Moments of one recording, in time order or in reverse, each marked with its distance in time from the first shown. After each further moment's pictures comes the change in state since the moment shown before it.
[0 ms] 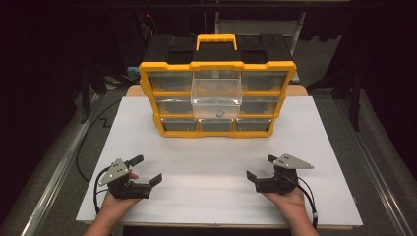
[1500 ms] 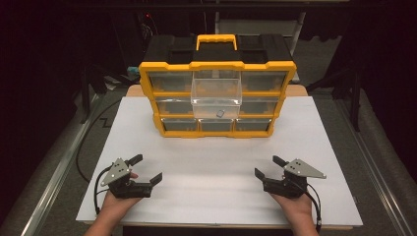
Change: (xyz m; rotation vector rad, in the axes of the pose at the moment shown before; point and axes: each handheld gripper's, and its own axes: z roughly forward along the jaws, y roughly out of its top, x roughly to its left) left arm -0.002 0.000 0.002 0.012 0.034 0.025; right arm -0.004 -0.007 -0.019 -0.082 -0.058 0.009
